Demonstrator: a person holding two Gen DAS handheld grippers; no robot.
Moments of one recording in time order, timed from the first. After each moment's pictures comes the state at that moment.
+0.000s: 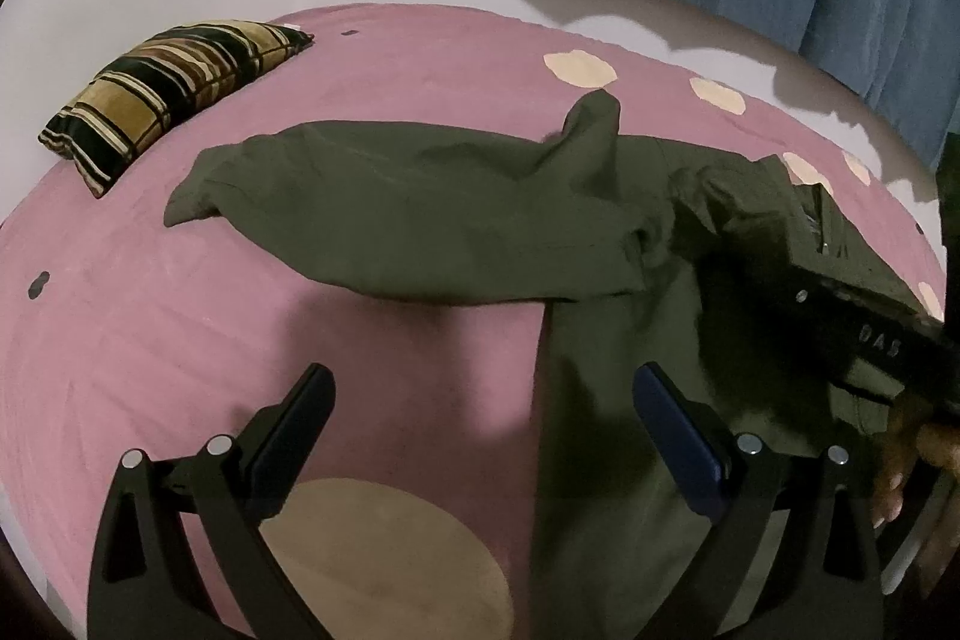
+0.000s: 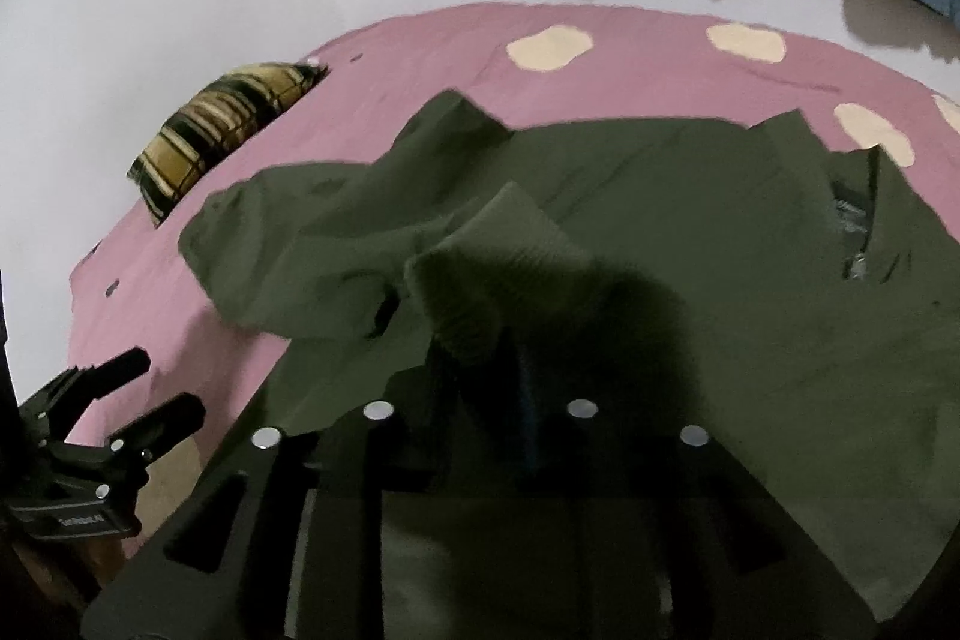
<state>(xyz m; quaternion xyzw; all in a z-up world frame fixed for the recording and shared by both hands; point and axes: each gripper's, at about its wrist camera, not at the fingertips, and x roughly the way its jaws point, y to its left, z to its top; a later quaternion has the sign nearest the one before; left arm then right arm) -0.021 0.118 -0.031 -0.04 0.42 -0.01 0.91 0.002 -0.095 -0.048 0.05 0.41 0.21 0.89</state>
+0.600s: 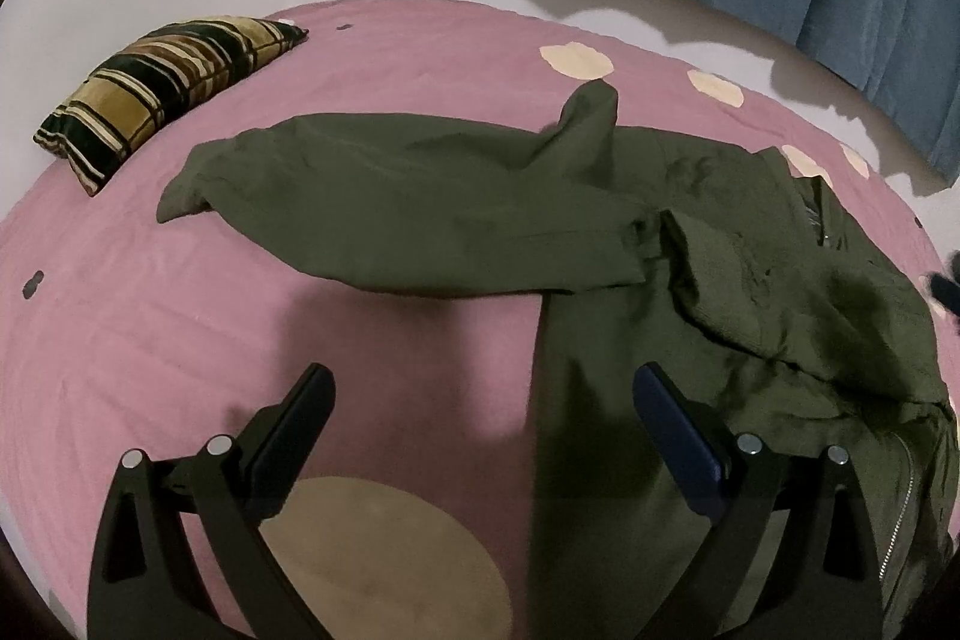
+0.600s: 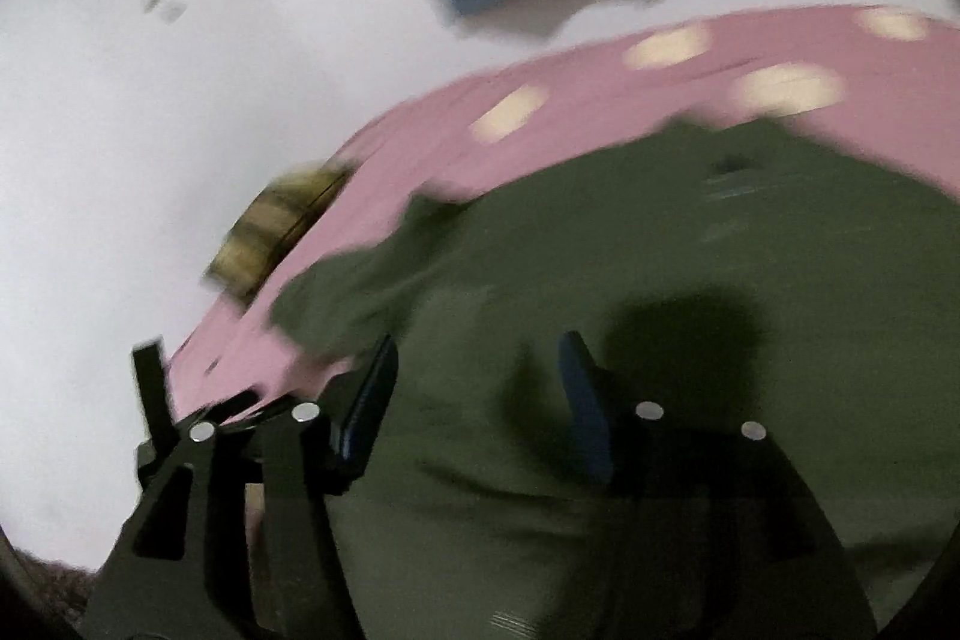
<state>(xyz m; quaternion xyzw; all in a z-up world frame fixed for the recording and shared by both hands) -0.019 0.115 -0.037 -0.03 0.42 -0.02 0.90 -0.064 -0.254 0.002 0.21 0.35 0.21 0.89</state>
